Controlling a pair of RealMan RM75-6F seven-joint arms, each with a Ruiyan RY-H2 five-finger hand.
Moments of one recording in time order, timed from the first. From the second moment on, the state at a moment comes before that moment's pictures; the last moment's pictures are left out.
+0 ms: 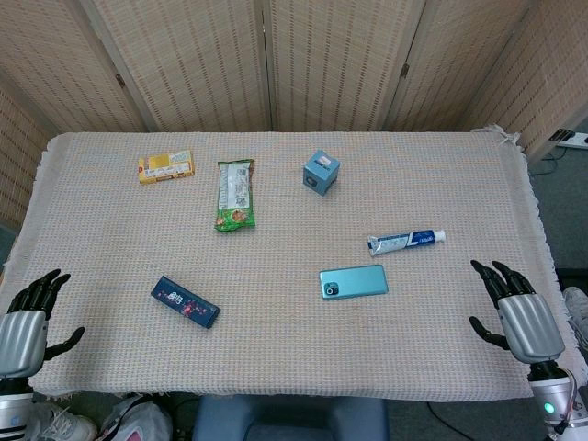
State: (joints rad) left arm -0.09 -1.18 -0.07 -1.67 1.48 1.53 0.16; right arm 0.15 -1.07 -0.02 -1.74 -1.55 1.48 -0.11
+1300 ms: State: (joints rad) left arm -0.04 -1.15 -0.05 -1.62 1.45 1.54 0.05; right arm 0.47 -1.58 0.11 -1.31 -1.43 1.05 -0.27
